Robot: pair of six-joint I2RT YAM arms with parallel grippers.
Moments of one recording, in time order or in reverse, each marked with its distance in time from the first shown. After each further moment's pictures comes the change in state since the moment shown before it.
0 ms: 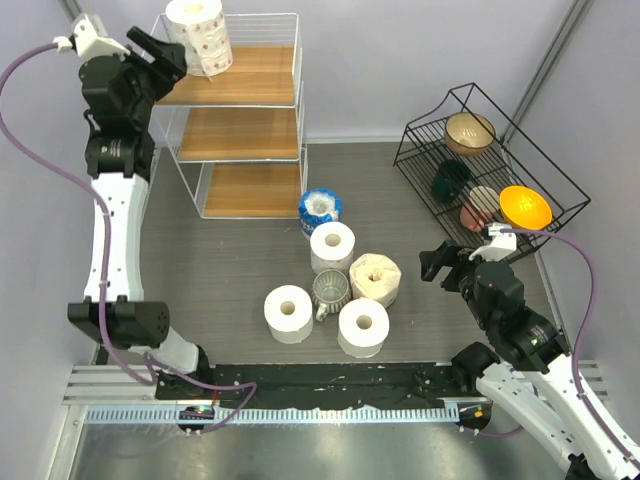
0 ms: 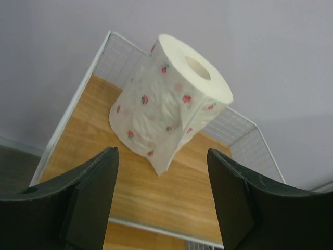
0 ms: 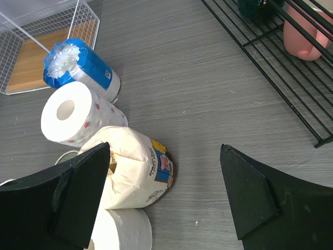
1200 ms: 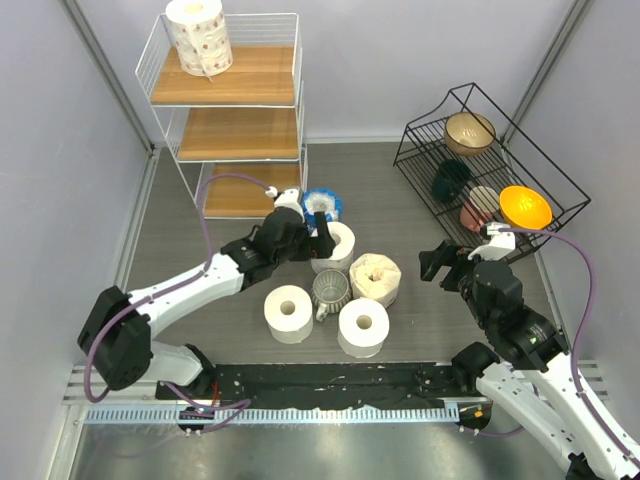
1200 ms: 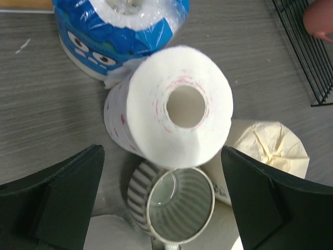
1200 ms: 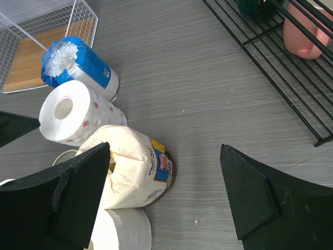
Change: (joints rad) left arm -0.793 -0.263 -1.093 0.098 -0.151 -0.050; right arm 0.000 0.010 0.000 0.000 0.000 0.000
